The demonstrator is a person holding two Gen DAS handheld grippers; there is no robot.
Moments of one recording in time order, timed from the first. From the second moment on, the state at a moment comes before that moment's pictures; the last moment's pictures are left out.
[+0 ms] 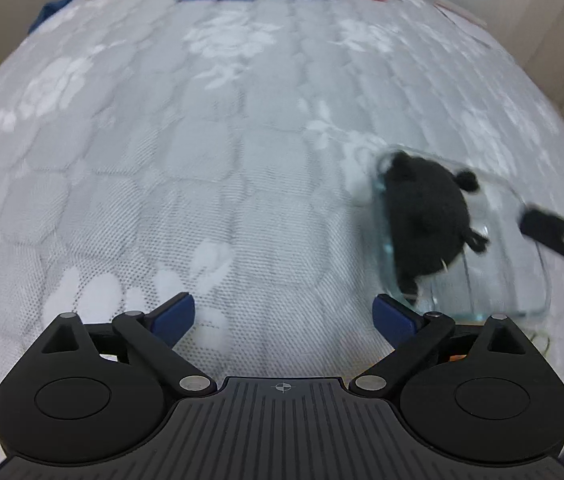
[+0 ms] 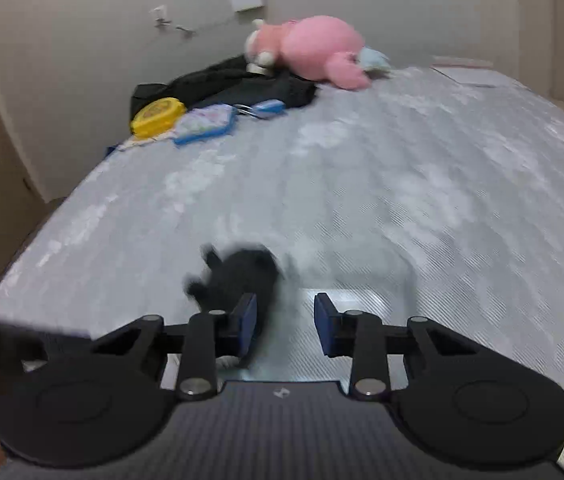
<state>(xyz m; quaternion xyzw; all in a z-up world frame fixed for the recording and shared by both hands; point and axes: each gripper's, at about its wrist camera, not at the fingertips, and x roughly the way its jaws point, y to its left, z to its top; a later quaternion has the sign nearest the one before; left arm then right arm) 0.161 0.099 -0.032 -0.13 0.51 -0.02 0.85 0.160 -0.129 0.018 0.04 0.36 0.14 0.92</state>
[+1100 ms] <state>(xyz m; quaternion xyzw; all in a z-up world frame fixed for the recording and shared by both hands) 0.166 0.112 -0.049 -0.17 0.53 -0.05 0.83 0.189 -0.094 -0.029 0.04 0.42 0.11 0.90</state>
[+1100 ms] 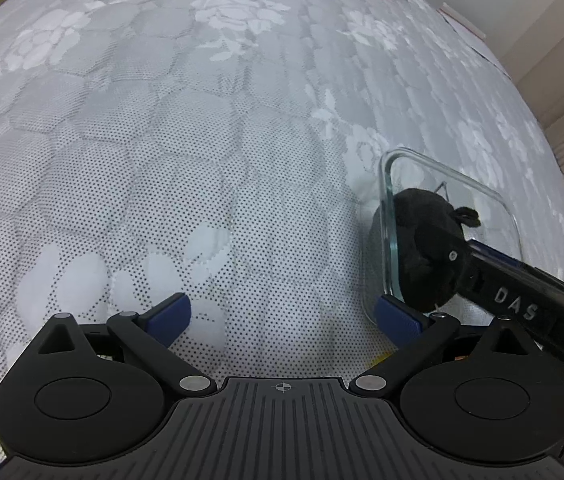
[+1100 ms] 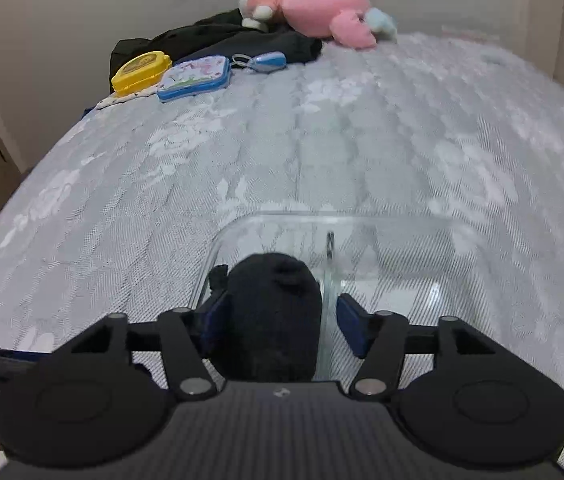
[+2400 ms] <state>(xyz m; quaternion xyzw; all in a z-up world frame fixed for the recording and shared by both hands) 0.117 0.020 -0.065 -0.11 0.56 -0.12 0.81 0.064 -0.197 -0.035 0.01 0.43 0.06 0.90</state>
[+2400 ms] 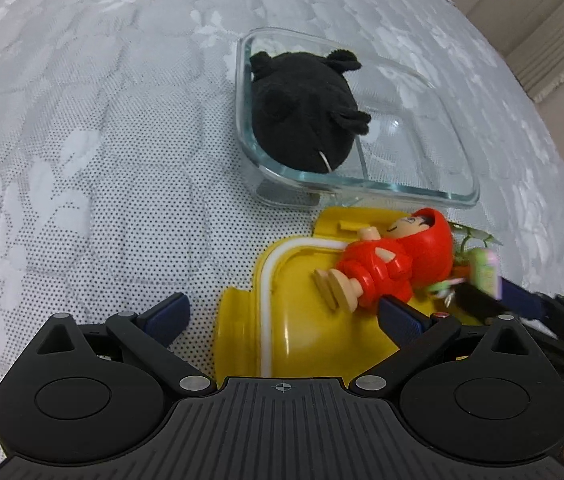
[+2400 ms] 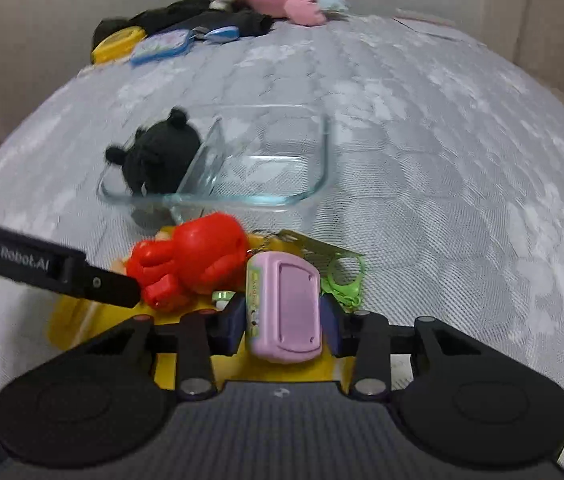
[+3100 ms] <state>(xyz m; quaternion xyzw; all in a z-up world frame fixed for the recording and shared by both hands) 0.107 0.007 -0.059 -0.08 0.55 -0.14 0.82 0.090 -0.198 0.093 0.10 0.30 0.11 0.94</state>
